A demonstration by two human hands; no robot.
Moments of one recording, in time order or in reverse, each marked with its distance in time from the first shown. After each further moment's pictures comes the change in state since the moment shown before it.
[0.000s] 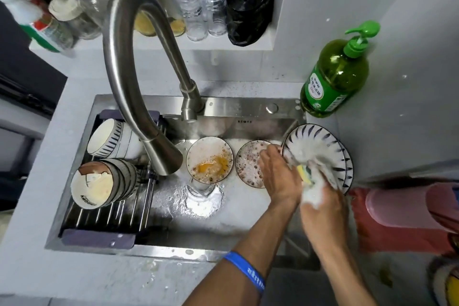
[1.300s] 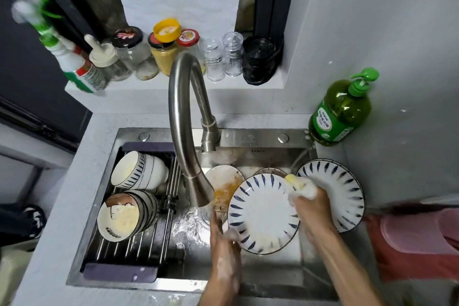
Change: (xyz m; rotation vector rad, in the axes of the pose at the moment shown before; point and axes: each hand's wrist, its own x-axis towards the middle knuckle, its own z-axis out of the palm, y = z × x) left_hand -0.034 -0.109 -0.124 -1.049 -0.013 -0.301; right_hand 0.035 -0.050 0.042 0.506 -0.125 0.403
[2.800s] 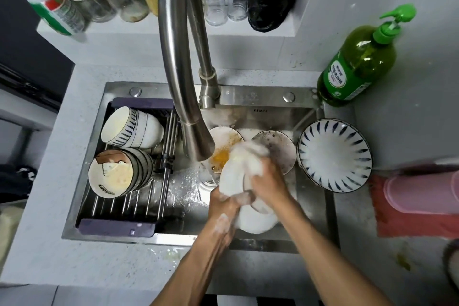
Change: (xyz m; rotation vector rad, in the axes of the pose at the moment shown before) left_hand 0.000 0.008 -0.007 0.126 -0.060 -0.084; right_hand -0.028 0.025 0.069 -0.438 -0.412 -0.562
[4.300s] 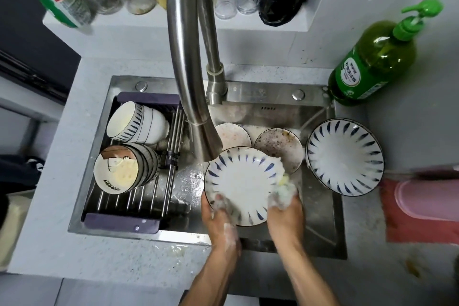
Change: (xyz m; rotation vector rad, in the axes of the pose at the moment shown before) left_hand -0.012 -0.019 -0.006 -0.228 0.435 0.166; right_hand -0.057 0.003 0.022 0.159 0.328 0.671
